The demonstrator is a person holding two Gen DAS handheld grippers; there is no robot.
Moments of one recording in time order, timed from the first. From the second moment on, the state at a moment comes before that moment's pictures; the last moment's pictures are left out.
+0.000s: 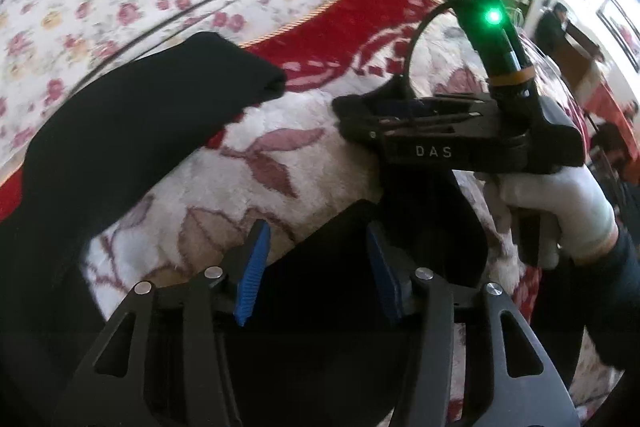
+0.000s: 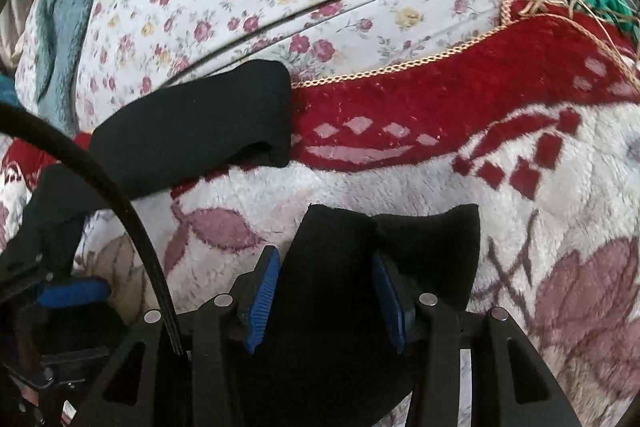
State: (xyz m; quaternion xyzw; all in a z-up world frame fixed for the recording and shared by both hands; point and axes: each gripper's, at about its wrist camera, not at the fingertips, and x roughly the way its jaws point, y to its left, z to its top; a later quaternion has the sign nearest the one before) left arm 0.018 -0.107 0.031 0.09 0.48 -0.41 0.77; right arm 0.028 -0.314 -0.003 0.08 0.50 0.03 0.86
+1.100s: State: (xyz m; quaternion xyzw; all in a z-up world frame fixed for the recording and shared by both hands) left arm -0.009 -0.141 0.032 0.17 0.44 -0.41 0.78; right arm -0.155 -0.419 0.015 0.25 0.48 -0.03 0.84
